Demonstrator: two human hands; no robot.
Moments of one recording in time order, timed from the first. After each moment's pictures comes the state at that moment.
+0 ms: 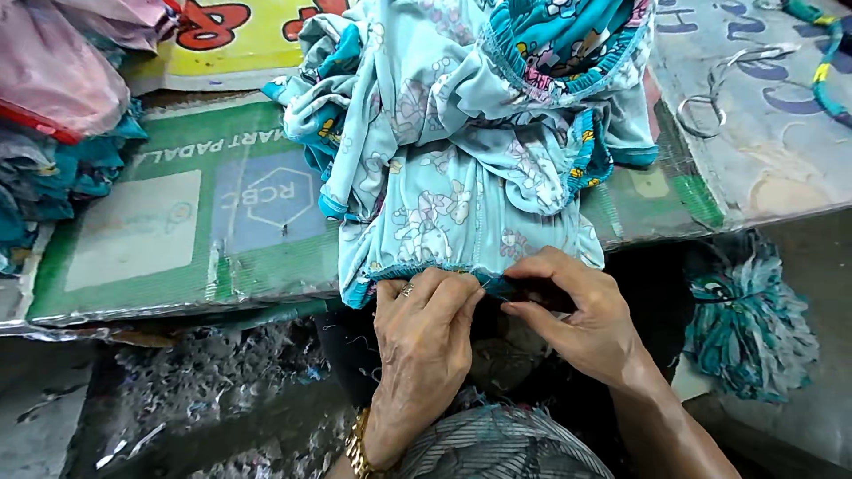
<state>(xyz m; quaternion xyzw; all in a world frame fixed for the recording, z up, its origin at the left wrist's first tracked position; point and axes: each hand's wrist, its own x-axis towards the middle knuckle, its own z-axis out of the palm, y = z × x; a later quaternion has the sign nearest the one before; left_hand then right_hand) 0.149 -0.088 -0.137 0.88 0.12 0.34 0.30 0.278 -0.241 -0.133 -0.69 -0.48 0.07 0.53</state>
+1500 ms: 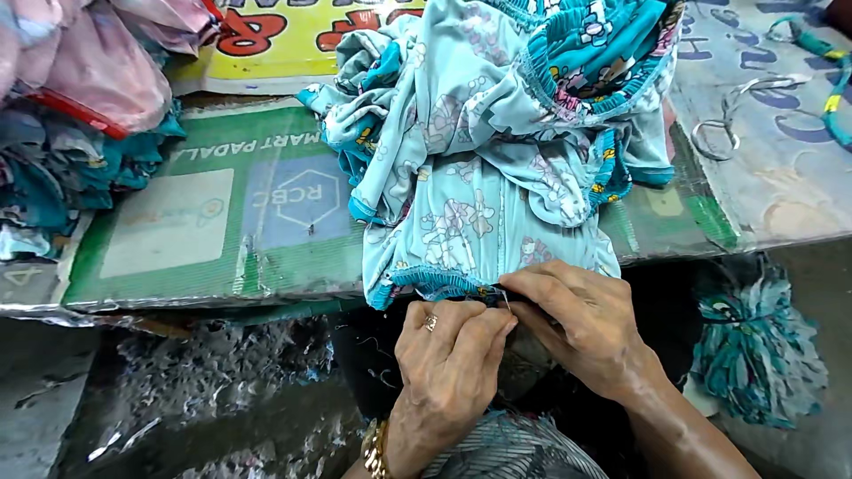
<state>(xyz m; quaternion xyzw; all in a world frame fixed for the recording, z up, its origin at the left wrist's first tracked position) 0.141 -0.098 -0.141 0.86 0.08 0.44 0.25 0.278 -0.221 -0.123 -0.71 -0.58 -0.14 0.36</state>
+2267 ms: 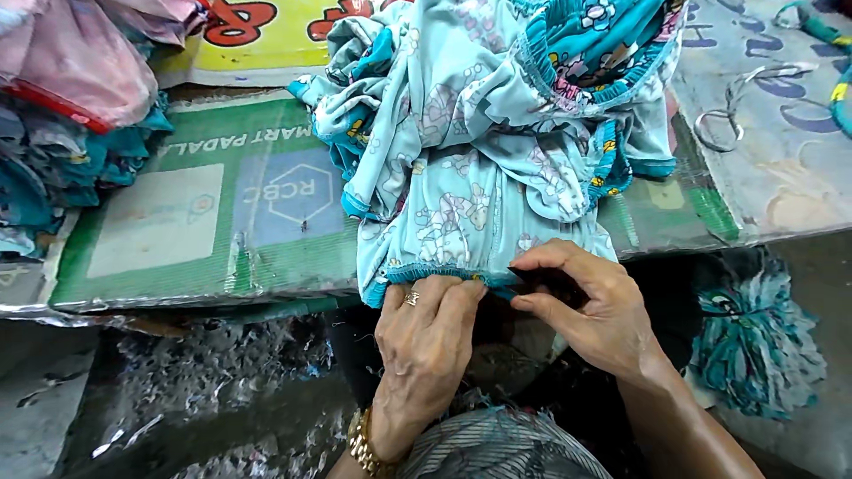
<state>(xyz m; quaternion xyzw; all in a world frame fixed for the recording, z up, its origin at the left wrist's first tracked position) 0.145 -0.081 -0.146 0.90 0.12 0.39 0.17 0.287 -0.226 -0.120 -0.66 -0.50 0.10 0.55</state>
